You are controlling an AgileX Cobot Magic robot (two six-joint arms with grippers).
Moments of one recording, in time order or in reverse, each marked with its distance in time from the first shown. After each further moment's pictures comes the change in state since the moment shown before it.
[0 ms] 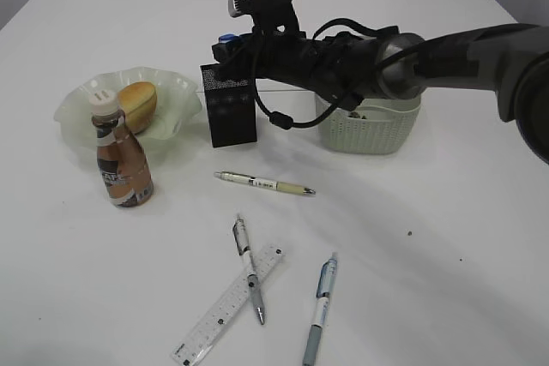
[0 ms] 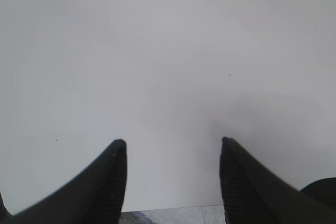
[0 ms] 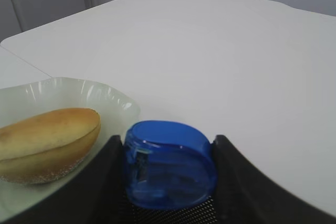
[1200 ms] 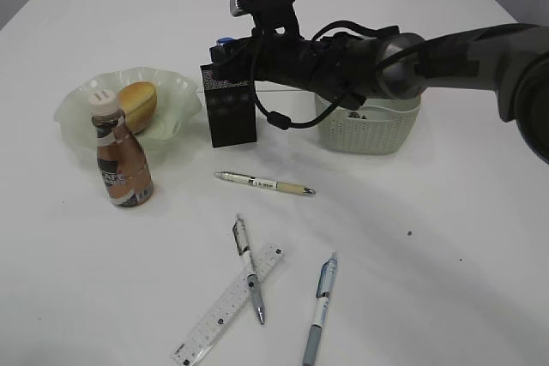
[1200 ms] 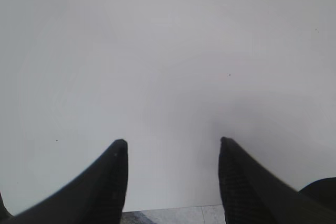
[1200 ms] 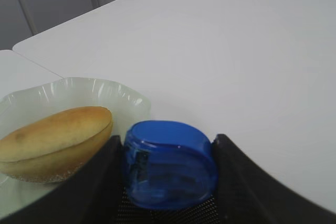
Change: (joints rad) left arm 0.000 0.000 0.000 0.000 0.000 0.000; right arm 0.000 0.000 0.000 -0.097 0.000 0.162
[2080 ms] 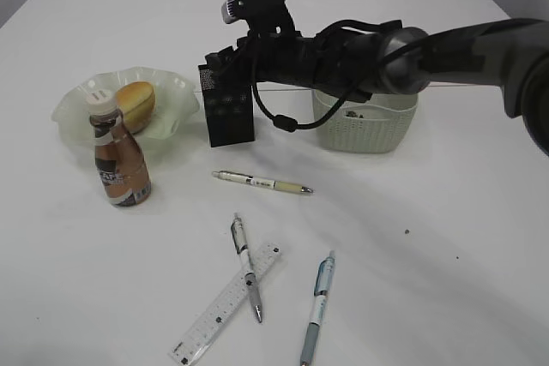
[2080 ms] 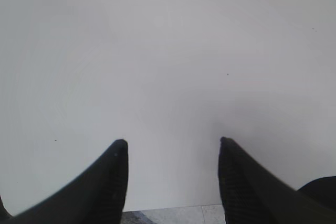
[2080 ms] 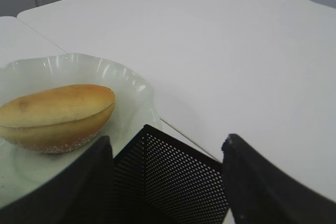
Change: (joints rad) left arm 0.000 0.000 0.000 0.000 0.000 0.000; right arm 0.000 -0.009 0.000 -0.174 0.015 0.049
